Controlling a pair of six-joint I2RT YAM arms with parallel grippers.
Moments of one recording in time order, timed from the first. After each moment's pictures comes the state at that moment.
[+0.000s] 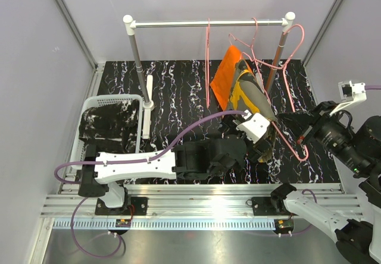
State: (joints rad) left arm -1.48 1.61 1.59 -0.22 -0.75 -0.06; right arm 0.56 0.80 1.76 -1.10 0.04 0.47
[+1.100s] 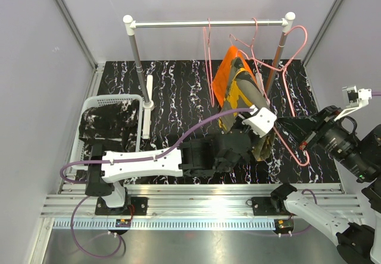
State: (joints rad) left arm -1.47 1.67 1.66 -0.12 -0.78 0.04; right arm 0.56 0.75 1.73 -1.05 -0.04 0.51
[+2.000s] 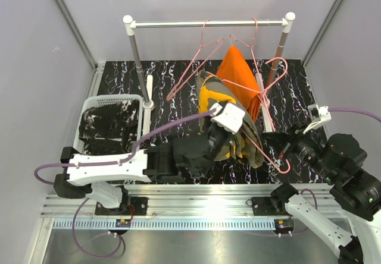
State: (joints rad) left arm -1.53 1.45 1.53 0.01 -0.95 0.21; right arm 0.56 0.54 1.25 -0.89 -0.04 0.53
